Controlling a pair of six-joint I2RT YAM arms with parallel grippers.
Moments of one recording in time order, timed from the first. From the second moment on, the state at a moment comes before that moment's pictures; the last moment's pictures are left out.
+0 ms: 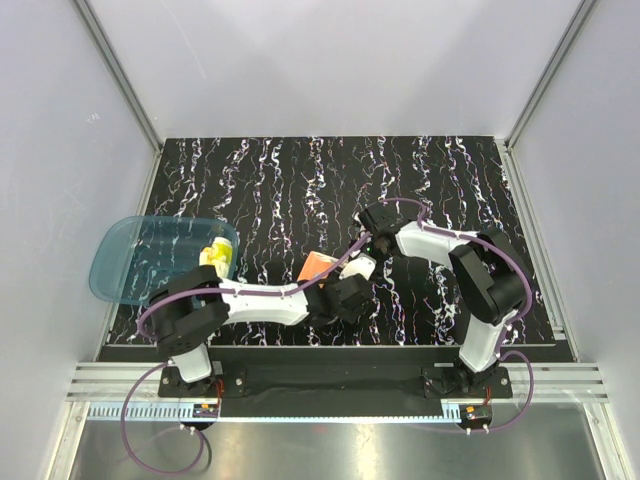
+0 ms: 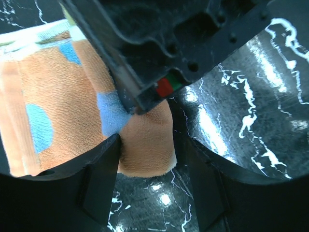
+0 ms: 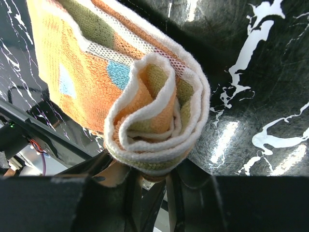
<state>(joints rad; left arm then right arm) -1.20 1.70 0.95 -0.19 -0.44 -0.48 0.58 1.81 1.07 -0.47 -0.42 0.58</state>
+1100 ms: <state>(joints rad) -1.21 1.63 0.73 0.10 -0.46 -0.53 0.45 1.99 1.22 -0.53 -0.58 0.51</state>
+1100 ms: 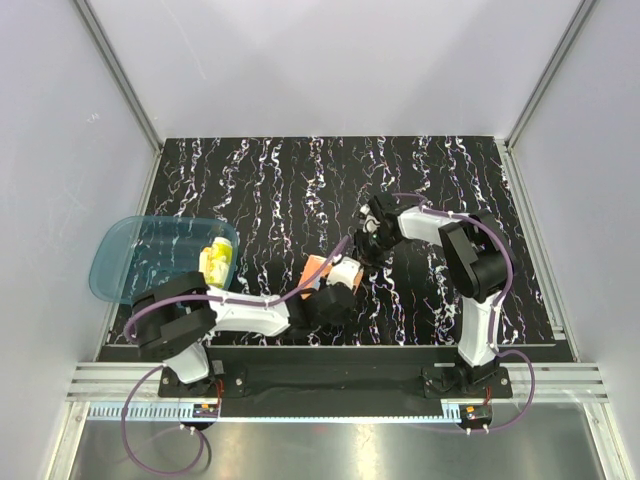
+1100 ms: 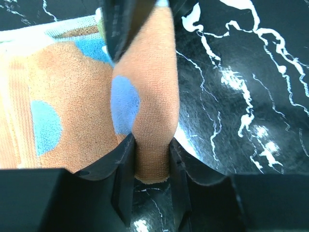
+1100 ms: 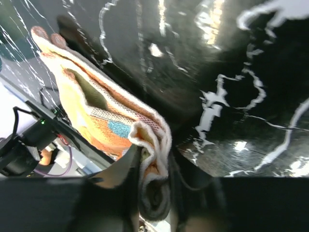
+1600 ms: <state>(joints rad) -1.12 1.45 0.65 0.09 -0.21 -0.57 0.37 1.99 1.16 -0.52 -0.68 0.50</state>
